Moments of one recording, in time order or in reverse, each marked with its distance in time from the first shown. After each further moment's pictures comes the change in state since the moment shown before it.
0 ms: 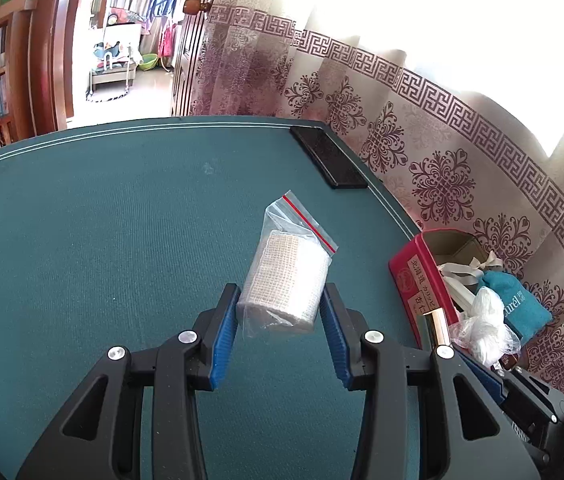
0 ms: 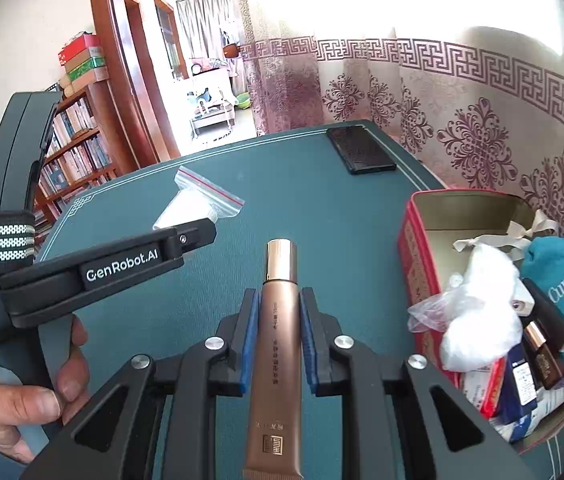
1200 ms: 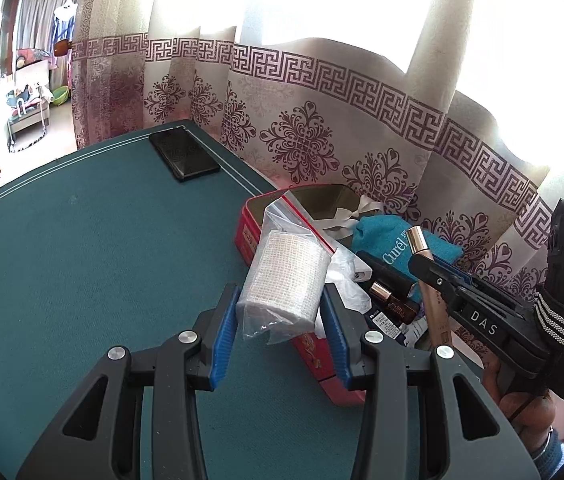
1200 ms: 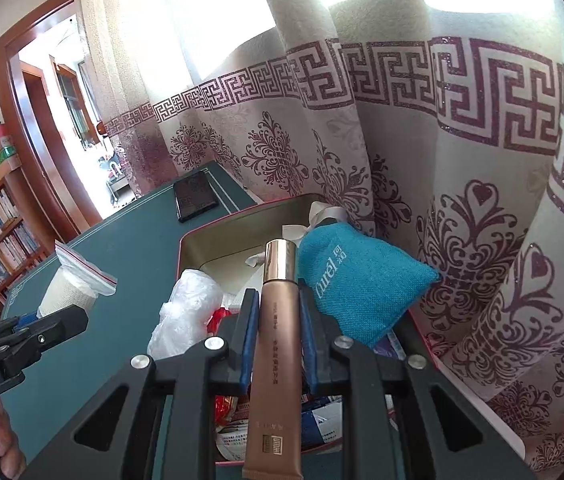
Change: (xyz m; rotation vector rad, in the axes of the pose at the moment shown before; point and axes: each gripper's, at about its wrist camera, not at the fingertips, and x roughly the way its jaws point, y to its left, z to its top) left arm -0.024 -0.135 -0.017 0.265 0.045 -0.199; right arm -0.069 -0.164 -0.010 0.280 -0.107 -0.218
